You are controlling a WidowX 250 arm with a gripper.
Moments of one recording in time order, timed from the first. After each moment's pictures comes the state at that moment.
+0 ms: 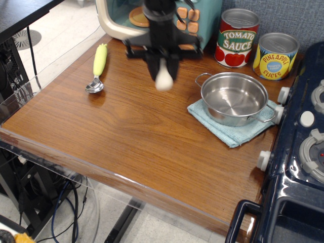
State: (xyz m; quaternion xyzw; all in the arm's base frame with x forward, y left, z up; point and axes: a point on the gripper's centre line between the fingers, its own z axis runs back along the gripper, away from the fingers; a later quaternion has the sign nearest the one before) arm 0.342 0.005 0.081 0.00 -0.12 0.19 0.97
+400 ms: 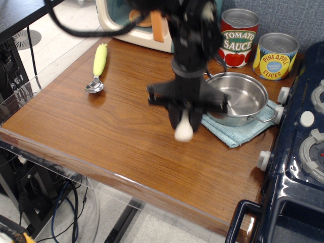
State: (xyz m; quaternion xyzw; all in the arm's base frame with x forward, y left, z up) arm 0.296 -0.054 0.045 0.00 -0.10 0.11 0.99
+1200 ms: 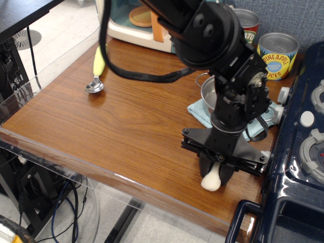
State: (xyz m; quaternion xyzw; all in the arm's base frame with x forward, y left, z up) arm 0.275 -0.101 0.010 0.01 -0.05 0.01 1.00
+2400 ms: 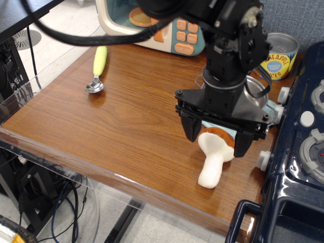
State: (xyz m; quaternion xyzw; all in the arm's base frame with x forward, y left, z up) arm 0.273 -0.093 0.083 -0.02 -0.12 0.01 0.99
